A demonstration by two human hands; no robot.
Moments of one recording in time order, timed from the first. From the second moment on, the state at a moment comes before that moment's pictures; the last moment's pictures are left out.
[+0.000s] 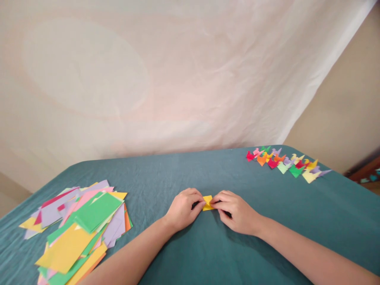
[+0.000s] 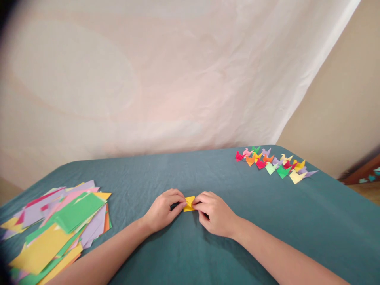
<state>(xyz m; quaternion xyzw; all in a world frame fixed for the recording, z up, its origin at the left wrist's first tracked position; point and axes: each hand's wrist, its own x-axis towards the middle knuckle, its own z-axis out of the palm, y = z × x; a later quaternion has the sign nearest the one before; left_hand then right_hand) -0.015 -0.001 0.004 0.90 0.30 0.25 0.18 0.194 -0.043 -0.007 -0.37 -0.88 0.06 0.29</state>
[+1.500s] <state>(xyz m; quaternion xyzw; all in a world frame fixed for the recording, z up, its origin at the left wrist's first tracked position) -0.003 -0.044 0.016 0.92 0.36 0.12 0.00 0.208 -0.037 -0.006 -0.30 -0.93 0.05 0.19</state>
